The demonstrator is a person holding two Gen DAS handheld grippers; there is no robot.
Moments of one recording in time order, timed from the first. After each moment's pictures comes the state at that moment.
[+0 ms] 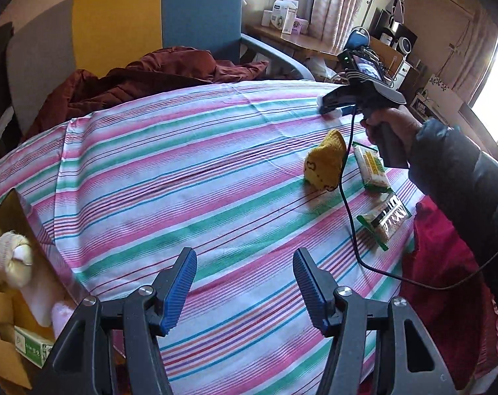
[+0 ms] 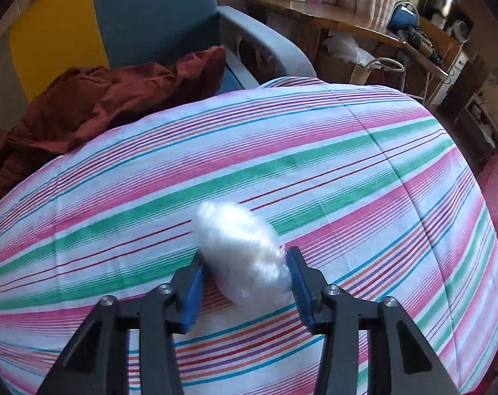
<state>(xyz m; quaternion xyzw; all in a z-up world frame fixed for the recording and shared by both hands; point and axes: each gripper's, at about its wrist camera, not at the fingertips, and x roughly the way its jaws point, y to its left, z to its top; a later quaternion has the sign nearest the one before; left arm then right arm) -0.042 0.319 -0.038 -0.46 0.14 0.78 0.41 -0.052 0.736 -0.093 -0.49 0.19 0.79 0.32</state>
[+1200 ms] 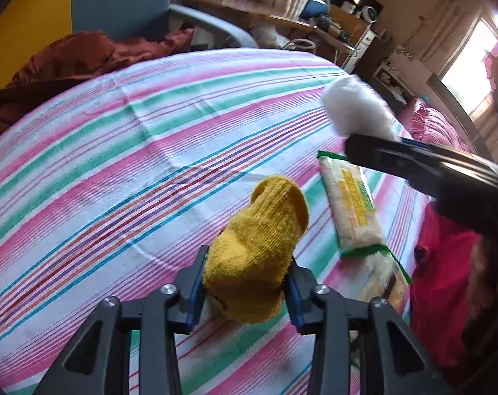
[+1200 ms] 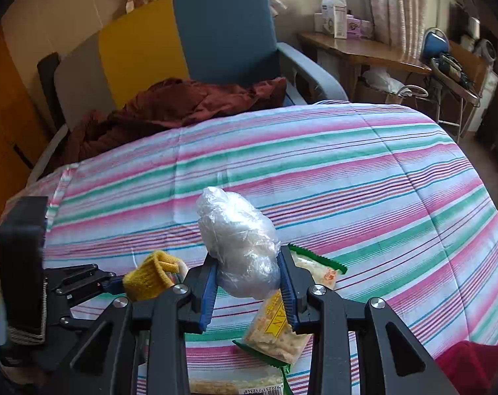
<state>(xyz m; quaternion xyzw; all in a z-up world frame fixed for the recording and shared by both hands) -0.063 0.499 -0.099 -0.49 0.17 0.70 0.49 0.059 0.619 -0.038 -0.43 0.17 0.86 0.21</state>
